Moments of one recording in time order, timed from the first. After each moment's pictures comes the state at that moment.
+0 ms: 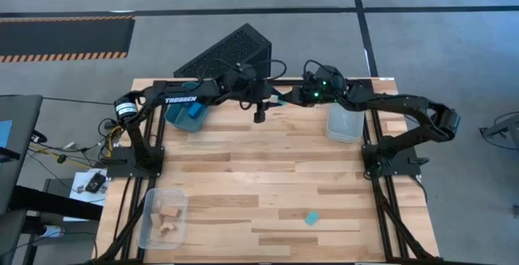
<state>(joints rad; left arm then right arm) 0.42 1.79 1.35 0.02 0.30 0.45 -0.55 1.35 0.84 0.14 -0.37 1.00</state>
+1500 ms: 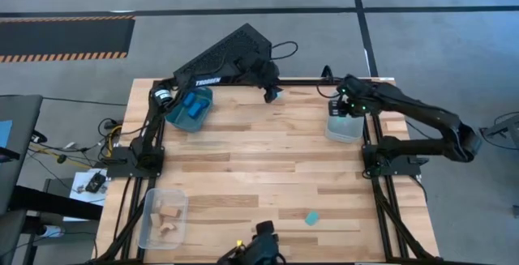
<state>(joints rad) 0.60 2.20 1.76 -0.27 0.28 0.25 -0.69 1.05 0.84 -1.01 0.16 0.81</state>
